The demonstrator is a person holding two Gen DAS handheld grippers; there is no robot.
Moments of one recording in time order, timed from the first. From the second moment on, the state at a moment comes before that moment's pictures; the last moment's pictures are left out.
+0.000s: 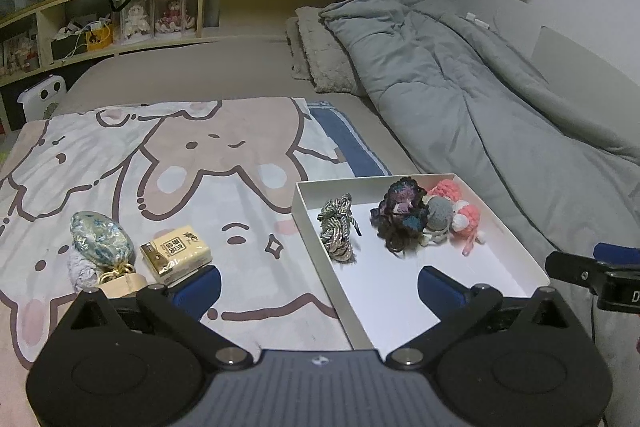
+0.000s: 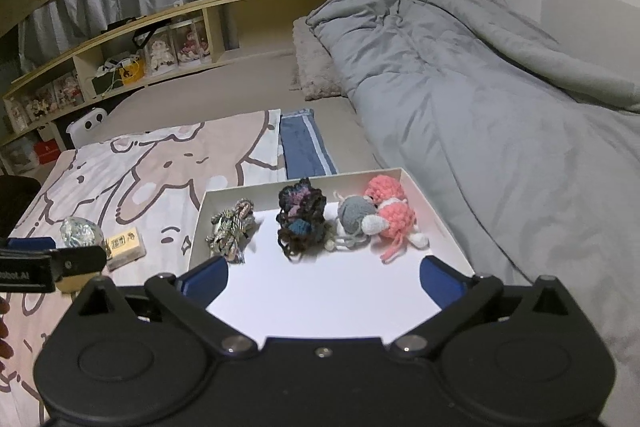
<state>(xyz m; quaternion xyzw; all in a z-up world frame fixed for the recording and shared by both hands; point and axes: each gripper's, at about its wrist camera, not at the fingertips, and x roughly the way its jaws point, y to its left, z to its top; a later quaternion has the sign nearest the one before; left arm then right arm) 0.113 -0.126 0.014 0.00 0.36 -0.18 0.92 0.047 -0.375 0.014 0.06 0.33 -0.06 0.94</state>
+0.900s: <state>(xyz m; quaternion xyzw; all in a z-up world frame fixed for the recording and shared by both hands) 0.130 -0.016 0.009 -0.04 0.32 -0.07 0.94 0.090 -0.306 -0.004 0.06 0.30 -0.01 0.95</state>
